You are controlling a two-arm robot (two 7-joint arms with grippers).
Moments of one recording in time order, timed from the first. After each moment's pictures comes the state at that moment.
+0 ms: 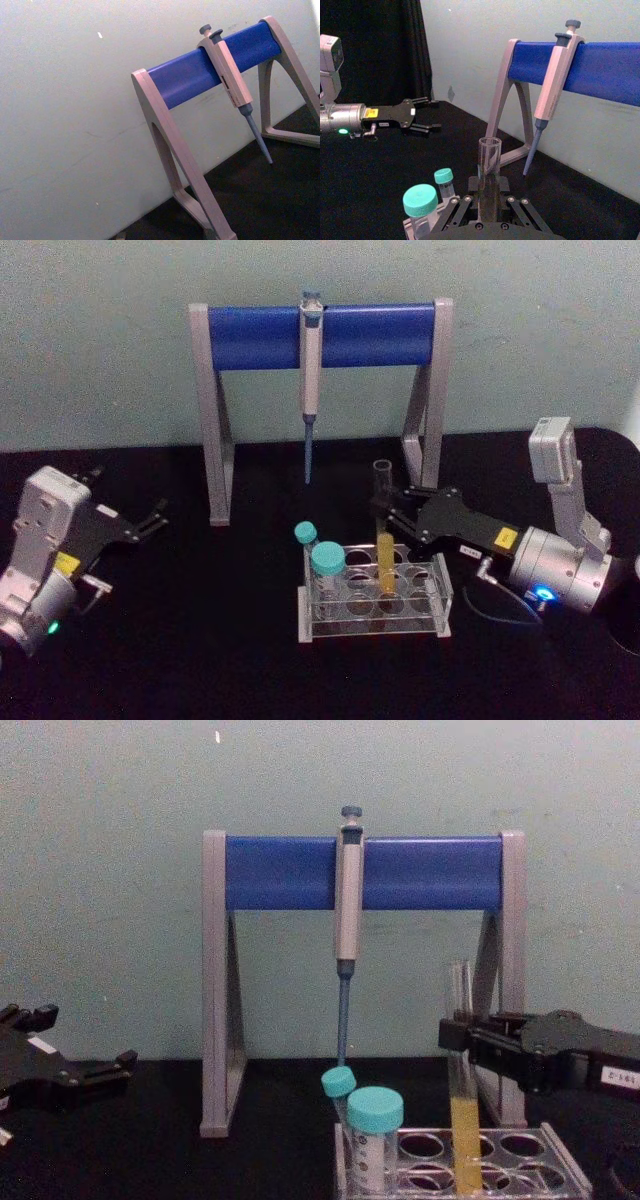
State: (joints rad) left arm -0.20 0.60 0.45 -1.41 -0.25 -0.12 0.03; right arm 0.39 0.47 -0.49 -1.26 0.57 -0.11 0.73
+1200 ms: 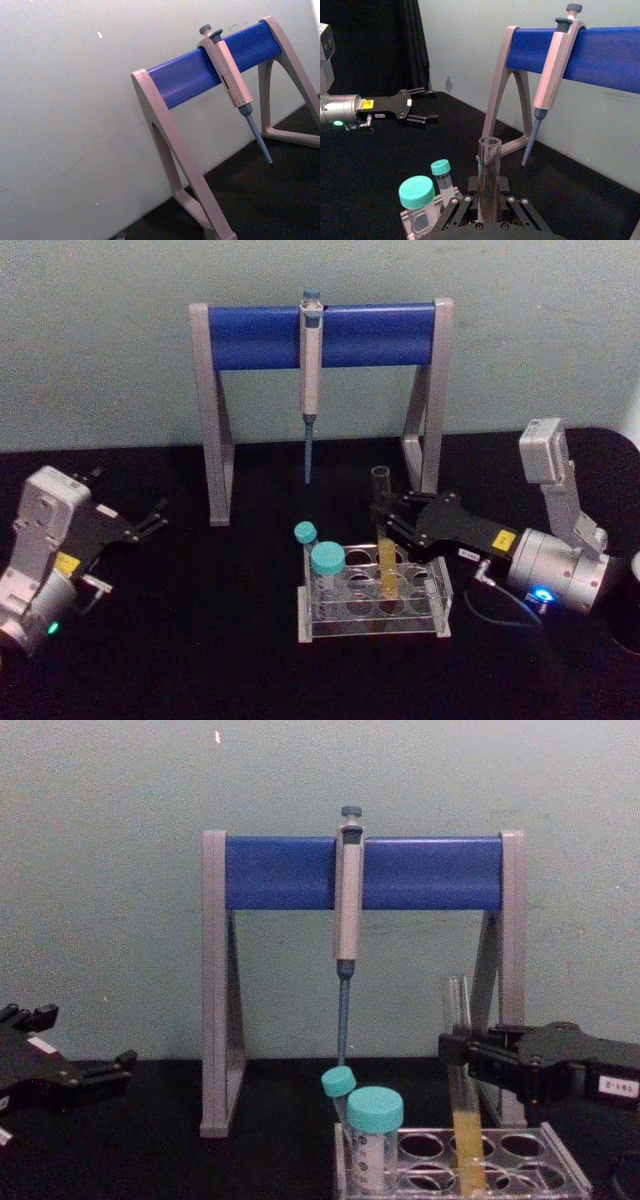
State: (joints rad) left arm -0.20 0.60 0.45 -1.41 -0.25 -0.12 0.03; right arm 0.39 0.48 -0.50 -1.26 0.56 -0.07 0.71
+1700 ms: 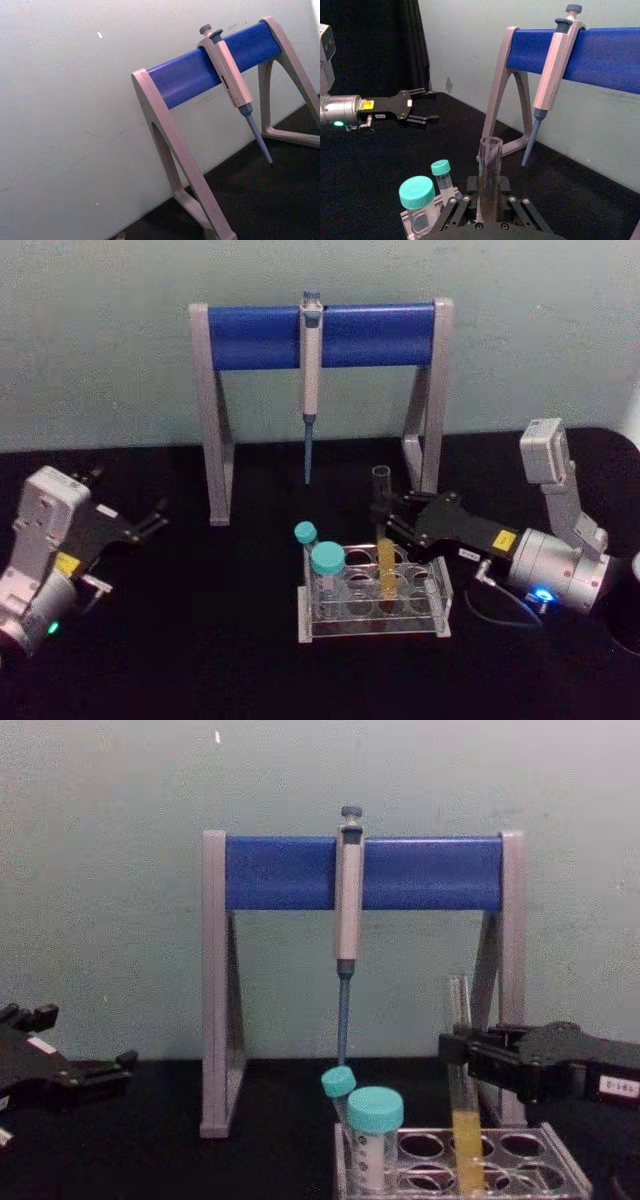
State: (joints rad) left arm -0.20 0.60 0.45 -1.41 -0.25 -0.12 0.03; right arm 0.39 0.48 -0.50 -1.26 0.56 -0.07 0.71
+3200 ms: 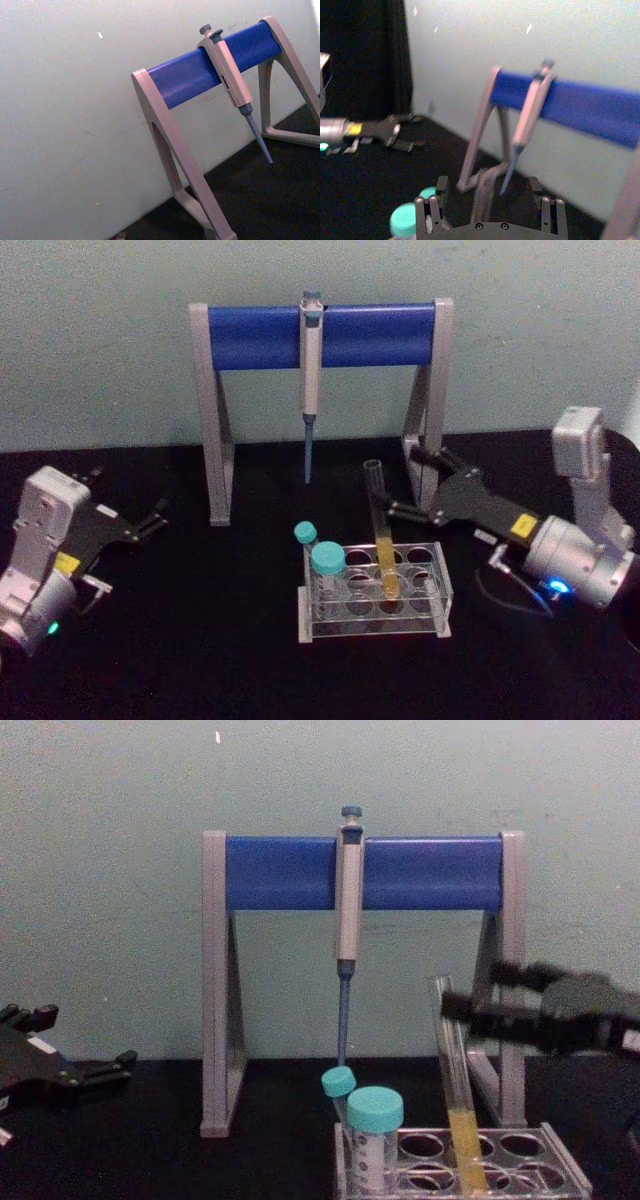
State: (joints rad) left arm -0.20 0.60 0.45 -1.41 -0.25 -0.12 0.03; right arm 0.33 0.50 -0.45 -1.37 0.54 -0.13 0.63
